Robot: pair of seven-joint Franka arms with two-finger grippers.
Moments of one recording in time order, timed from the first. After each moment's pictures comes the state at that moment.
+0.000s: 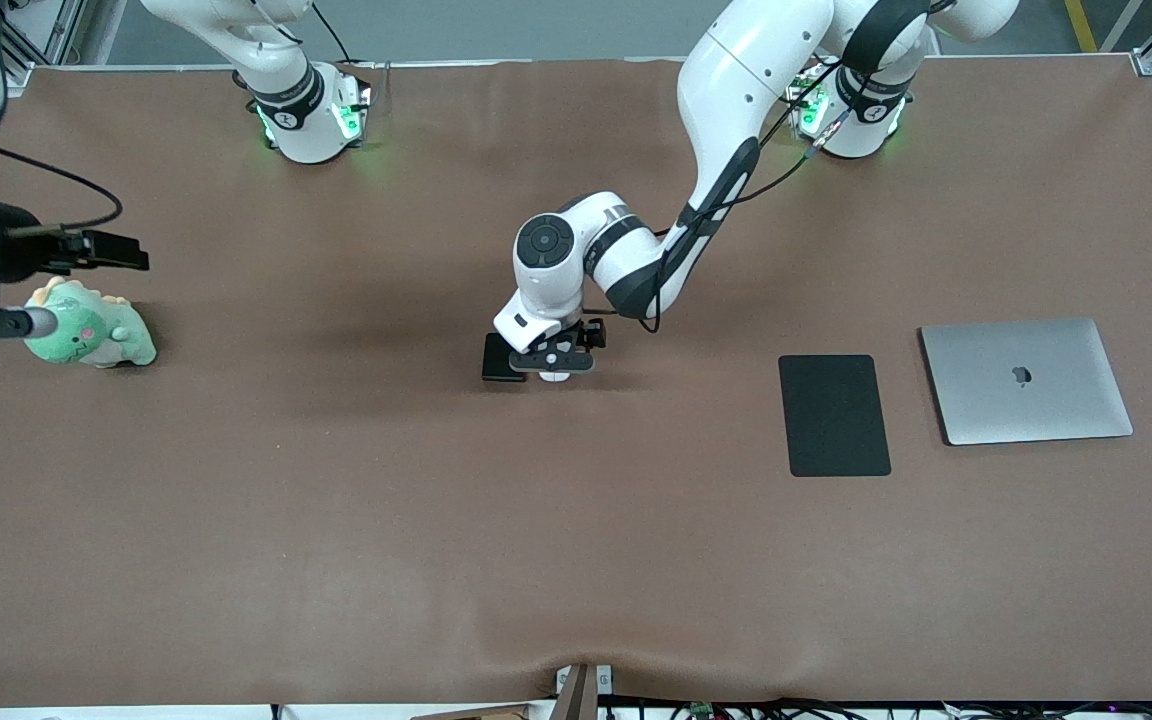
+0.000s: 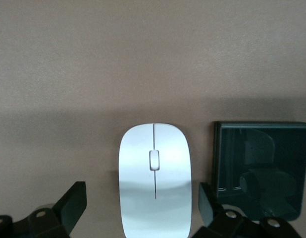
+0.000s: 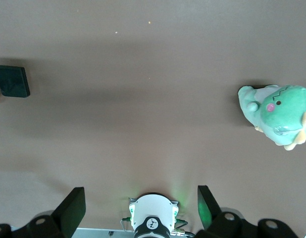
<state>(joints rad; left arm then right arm) -0.83 0.86 -0.09 -1.41 0.09 2.28 -0.89 -0.02 0.18 0.00 -1.46 0.03 1.28 -0.05</state>
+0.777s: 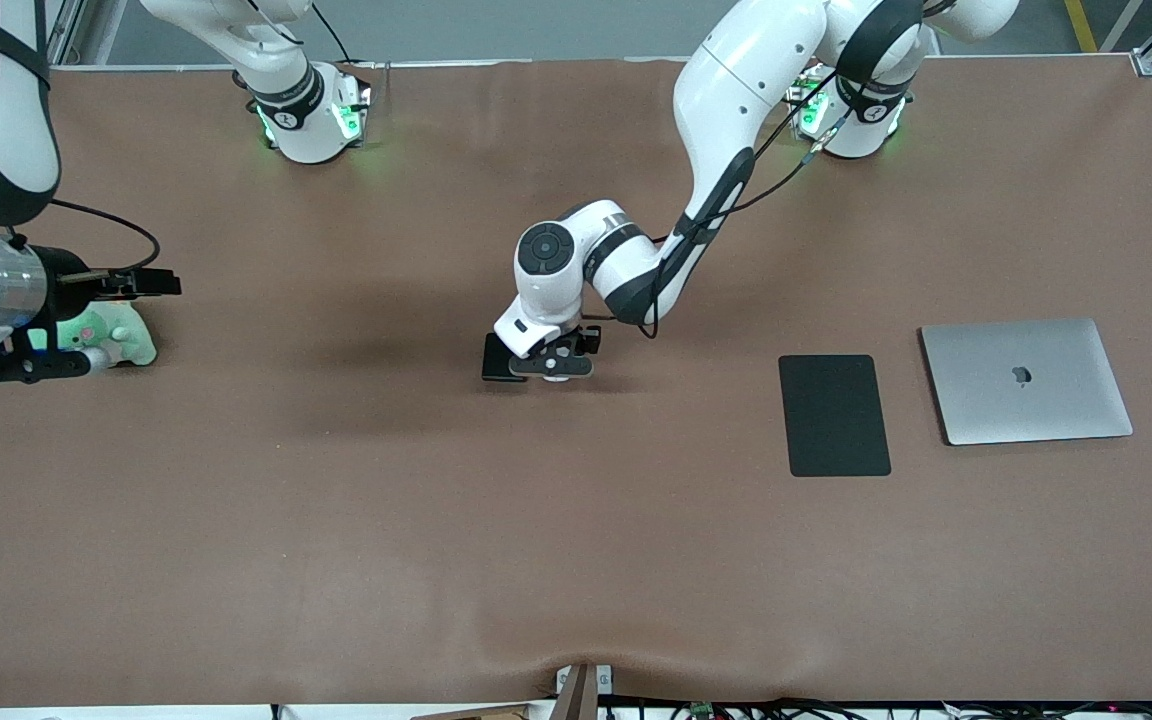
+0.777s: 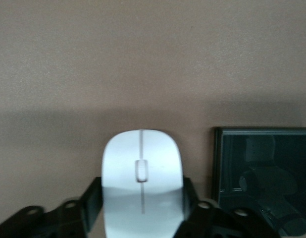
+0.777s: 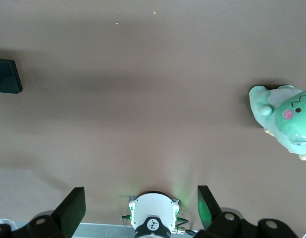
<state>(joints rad) -0.83 0.89 -0.09 -1.39 0.09 2.31 -0.89 0.00 0.25 0.01 -1.46 0.03 1.30 -0.05</state>
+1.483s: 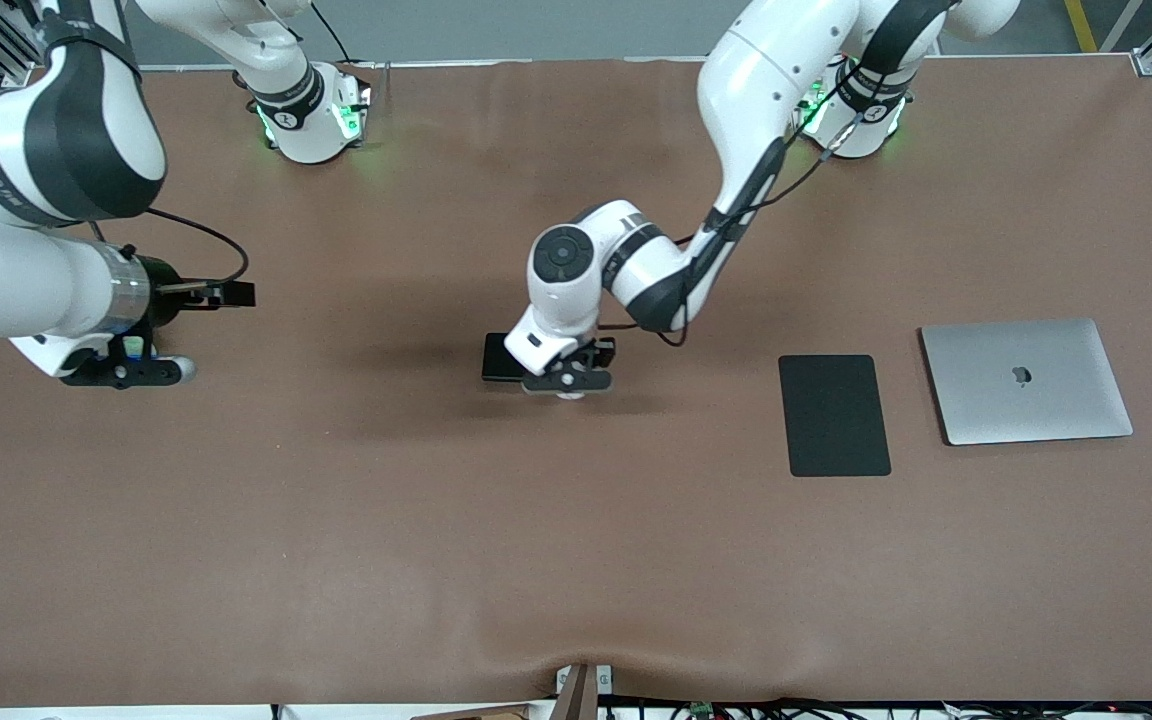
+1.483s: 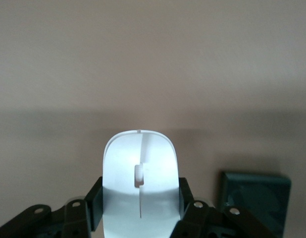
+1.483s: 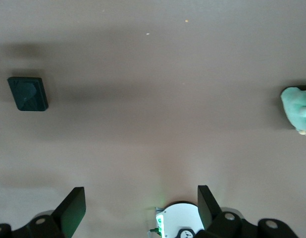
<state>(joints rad) -0.73 0.81 -0.08 -1.35 0.09 2.20 -0.89 0.14 0.26 0.01 -1.50 0.08 1.38 0.16</state>
